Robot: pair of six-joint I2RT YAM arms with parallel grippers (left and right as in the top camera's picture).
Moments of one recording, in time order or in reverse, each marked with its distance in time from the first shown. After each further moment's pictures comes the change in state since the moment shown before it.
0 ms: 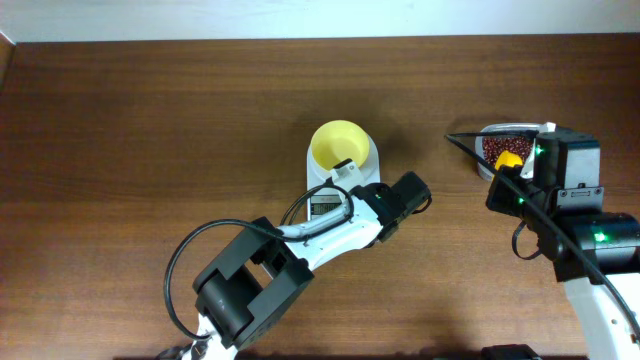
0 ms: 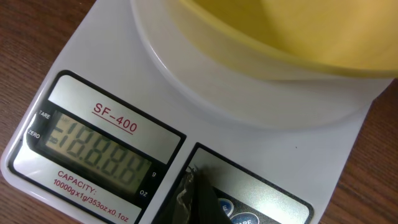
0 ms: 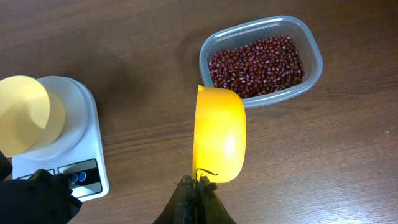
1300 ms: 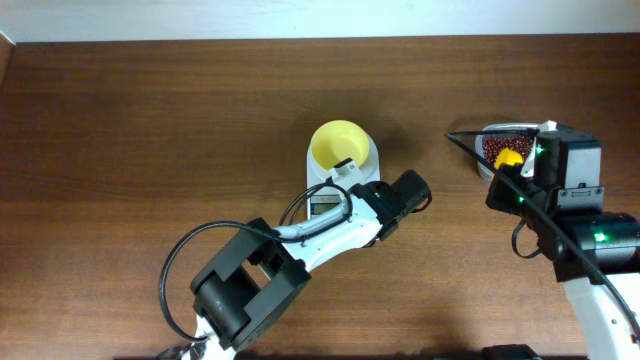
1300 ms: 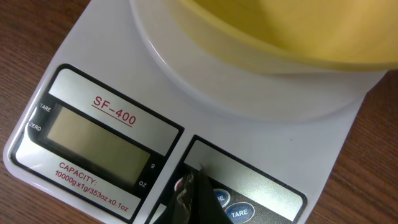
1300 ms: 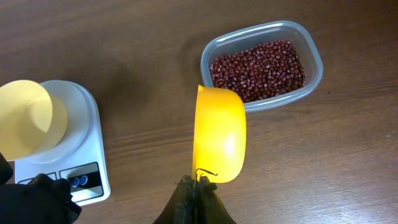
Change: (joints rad) left arm 0.000 -0.013 0.009 -0.020 0.030 0.000; right arm 0.000 0.000 0.000 0.014 0.000 0.000
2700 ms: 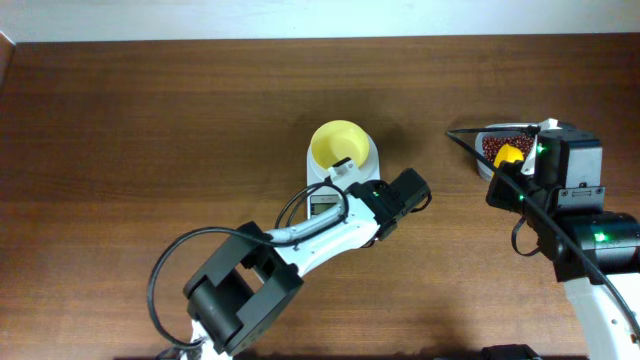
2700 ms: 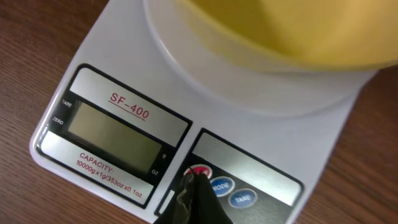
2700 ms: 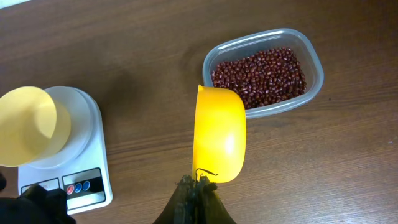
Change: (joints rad) left arm 0.000 -0.029 0.001 -0.040 0.015 0.000; right arm 0.000 0.000 0.000 0.023 0.000 0.000
